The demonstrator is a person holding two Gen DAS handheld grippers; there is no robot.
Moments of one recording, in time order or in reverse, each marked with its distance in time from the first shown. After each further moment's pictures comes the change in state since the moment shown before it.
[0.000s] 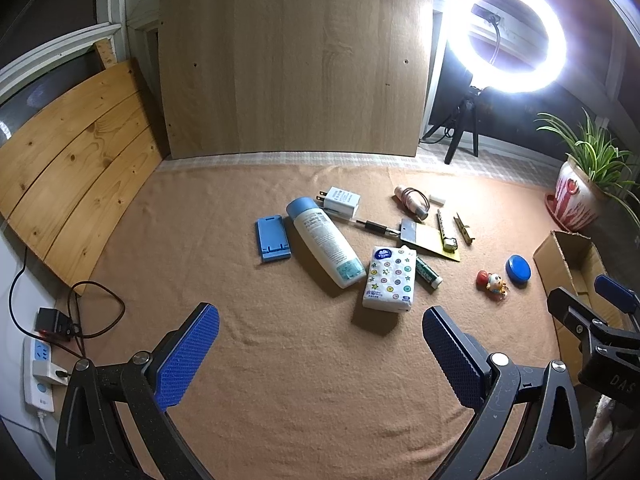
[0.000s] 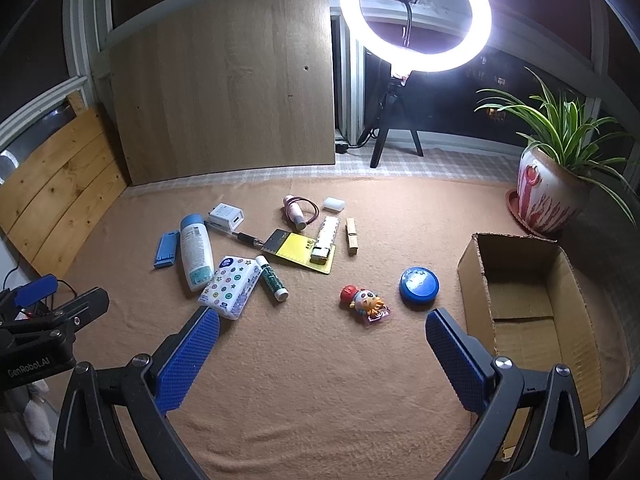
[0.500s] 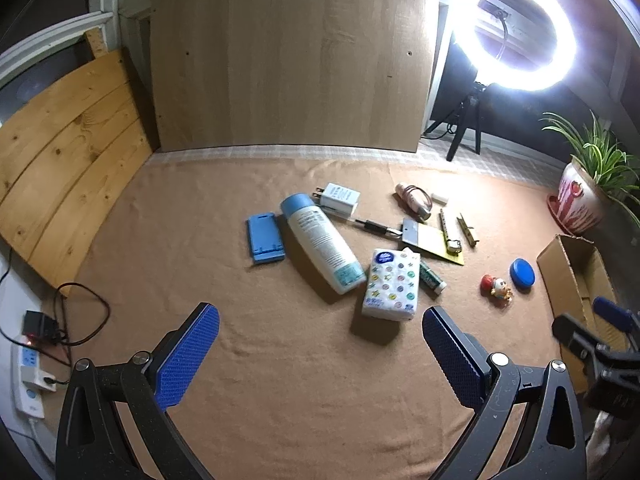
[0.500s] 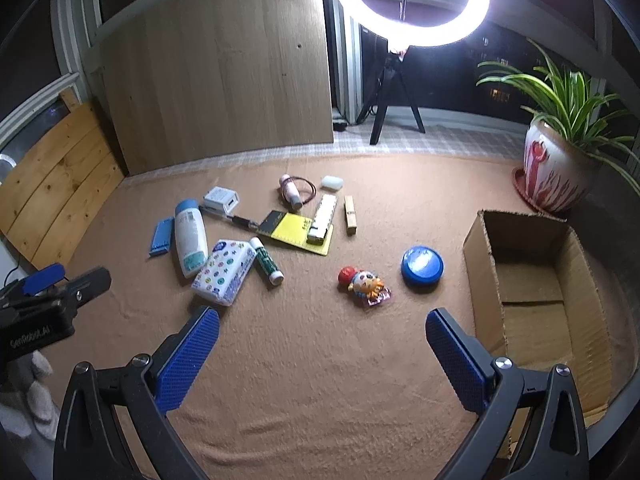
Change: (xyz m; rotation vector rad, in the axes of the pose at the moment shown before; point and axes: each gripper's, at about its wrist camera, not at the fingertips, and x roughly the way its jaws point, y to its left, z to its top) left arm 0.030 0.002 0.010 -0.010 0.023 -0.033; right arm 0.018 -0.012 -0.005 0.032 0.083 0.031
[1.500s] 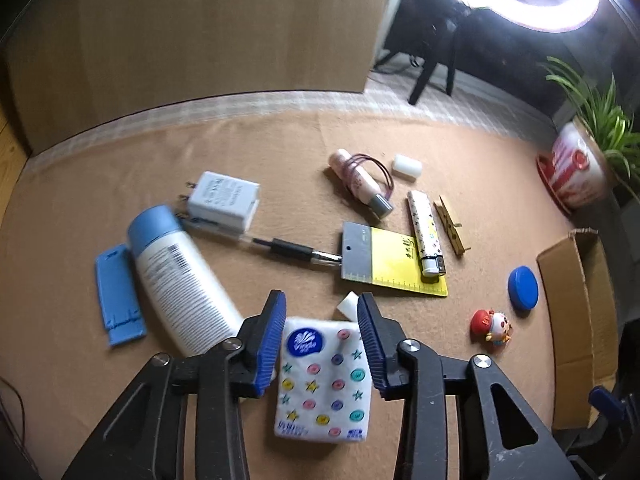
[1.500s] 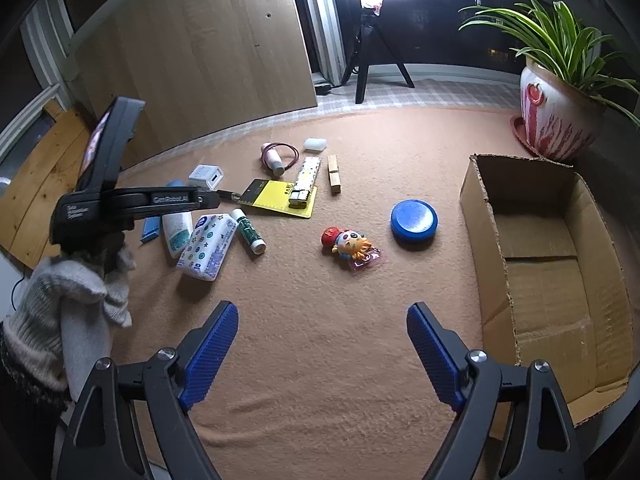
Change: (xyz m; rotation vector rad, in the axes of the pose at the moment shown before) left arm 0.165 -0.072 0.064 0.153 0.270 -0.227; right arm 0.015 -0.030 -0.010 0.090 0.096 0.038
